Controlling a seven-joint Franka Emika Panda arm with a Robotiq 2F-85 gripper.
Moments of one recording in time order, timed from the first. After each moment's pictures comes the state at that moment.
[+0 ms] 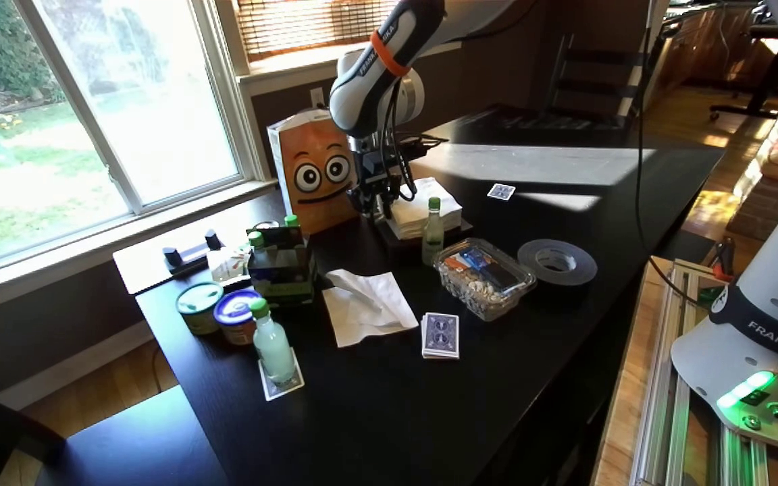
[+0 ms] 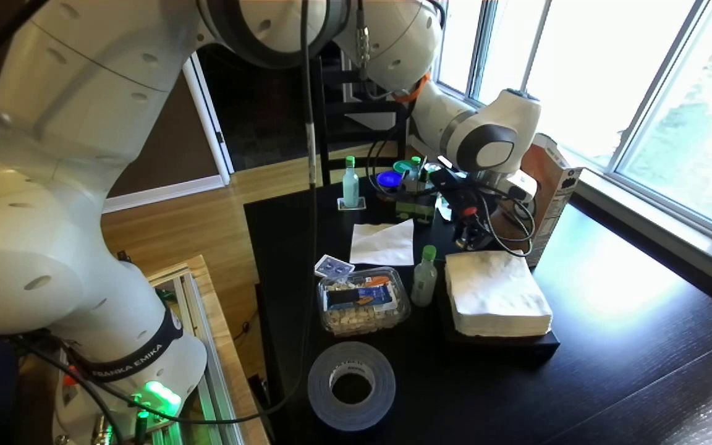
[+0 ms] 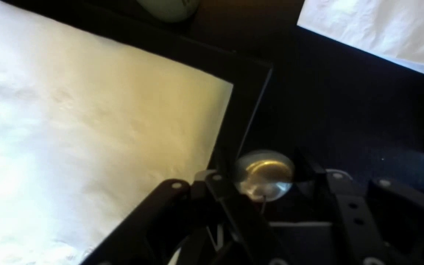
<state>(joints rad) -0.04 0.75 -0.07 -1.63 0.07 2.27 0.16</state>
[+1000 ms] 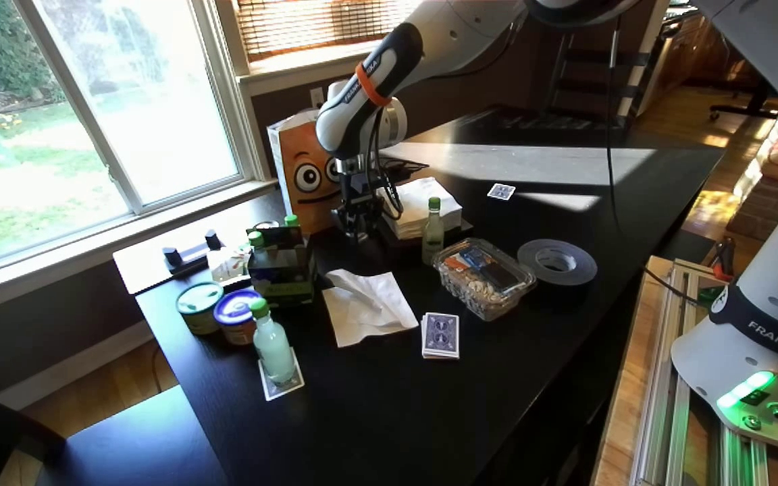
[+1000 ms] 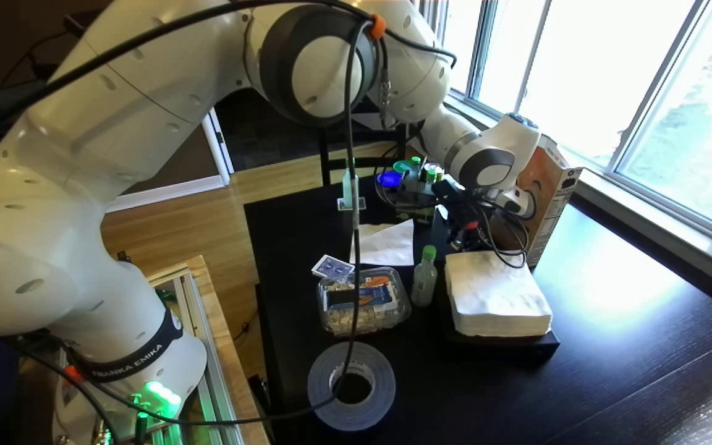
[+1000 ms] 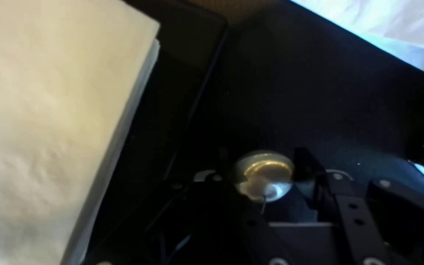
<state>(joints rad) -0.08 0.94 0.01 -1.43 0.12 2.24 0.06</state>
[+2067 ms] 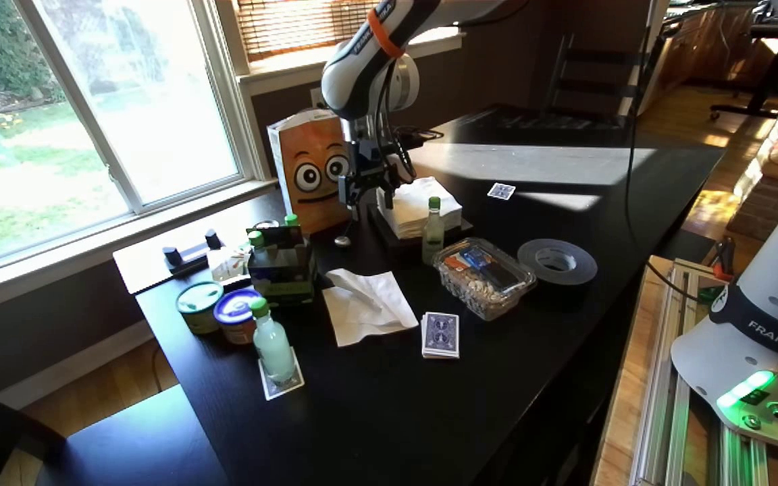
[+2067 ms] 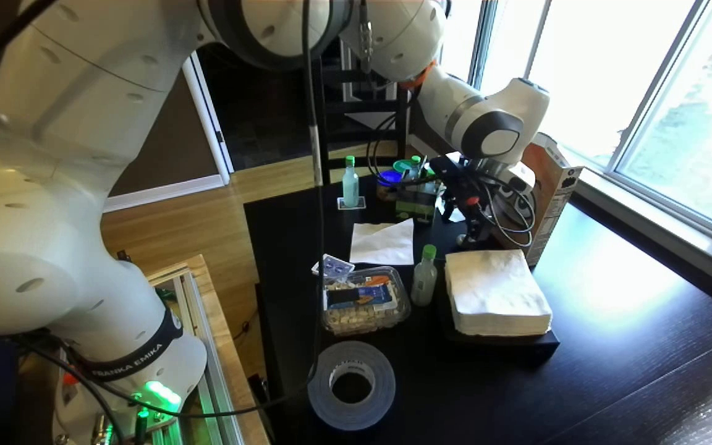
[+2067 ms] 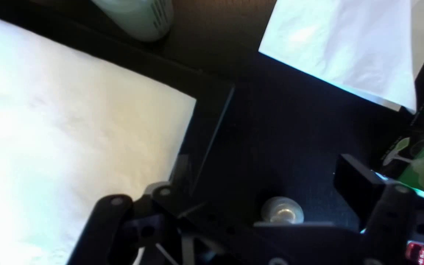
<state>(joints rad) -0.08 0.73 -0.01 -1.60 0.11 2.16 0.09</state>
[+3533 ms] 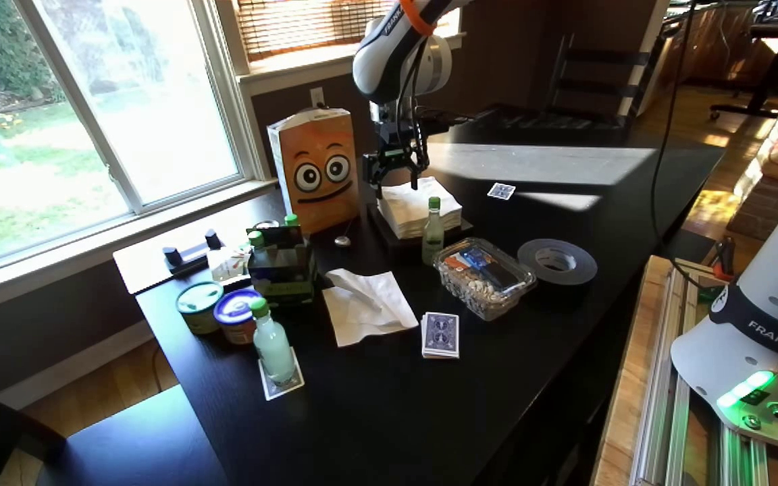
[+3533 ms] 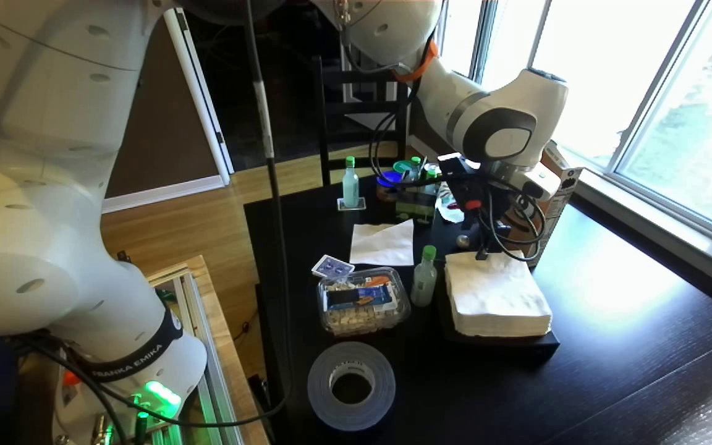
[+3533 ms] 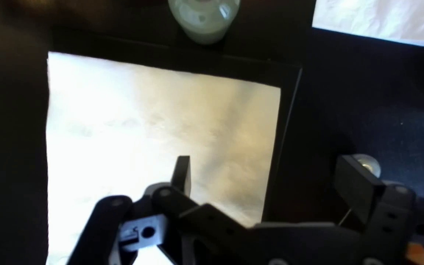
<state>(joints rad) -0.07 0.60 -0.11 -1.76 0.11 2.27 0.24</state>
